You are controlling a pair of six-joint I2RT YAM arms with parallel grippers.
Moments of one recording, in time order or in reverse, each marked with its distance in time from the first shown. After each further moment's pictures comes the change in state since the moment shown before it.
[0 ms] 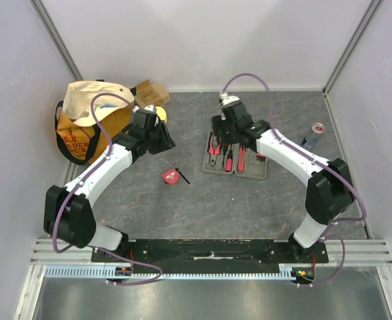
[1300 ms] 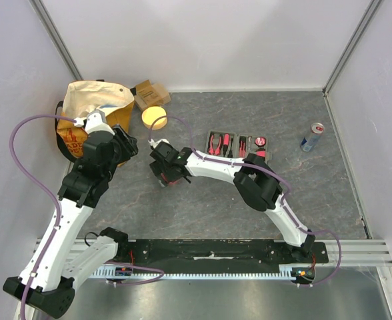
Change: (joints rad) left arm 0.042 -0.630 -0.101 -0.190 -0.394 0.034; right arm 0.480 0.588 0.415 -0.090 0.027 0.037
